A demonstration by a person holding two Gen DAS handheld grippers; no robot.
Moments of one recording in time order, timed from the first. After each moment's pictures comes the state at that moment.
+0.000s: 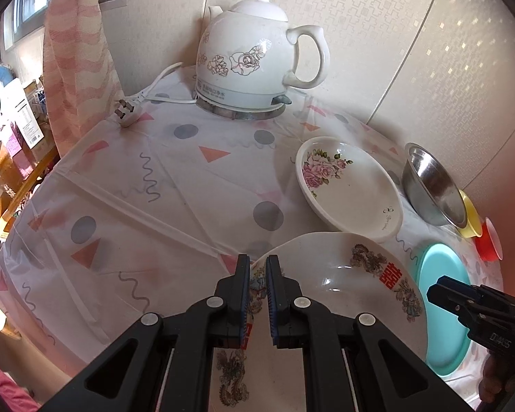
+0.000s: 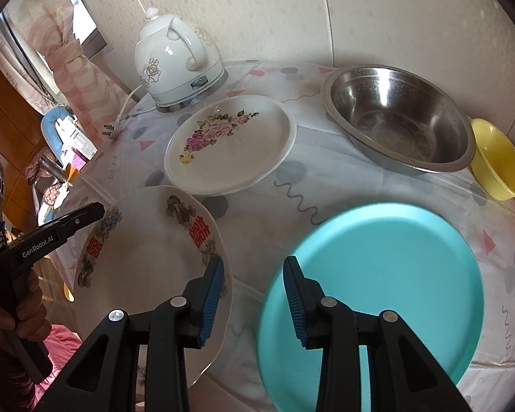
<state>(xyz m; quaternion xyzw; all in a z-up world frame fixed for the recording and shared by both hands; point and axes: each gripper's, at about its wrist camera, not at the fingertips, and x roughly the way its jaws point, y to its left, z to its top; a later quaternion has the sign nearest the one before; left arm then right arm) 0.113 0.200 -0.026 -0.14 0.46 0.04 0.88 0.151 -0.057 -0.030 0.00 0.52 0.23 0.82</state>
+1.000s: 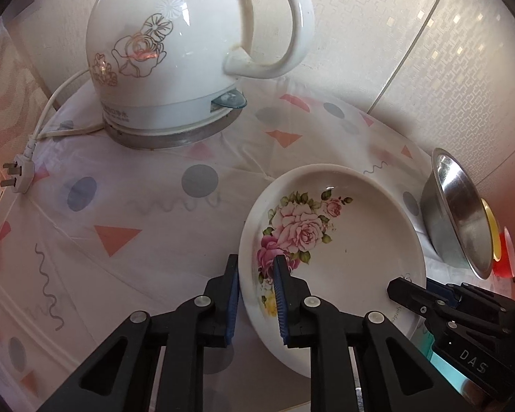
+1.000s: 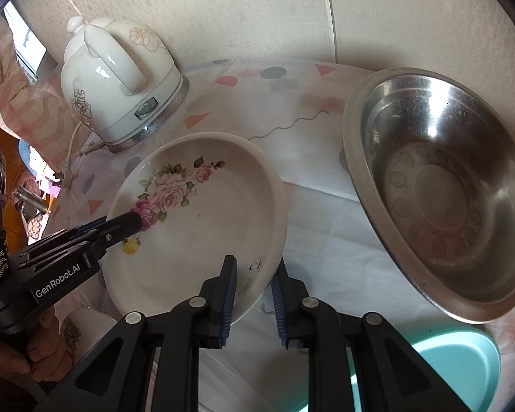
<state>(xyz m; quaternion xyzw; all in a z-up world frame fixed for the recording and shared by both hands) 0.247 0.175 -0.062 -0.12 0.51 -0.01 0.85 0.264 -0.021 -0.062 0.03 0.55 0.20 0.81</state>
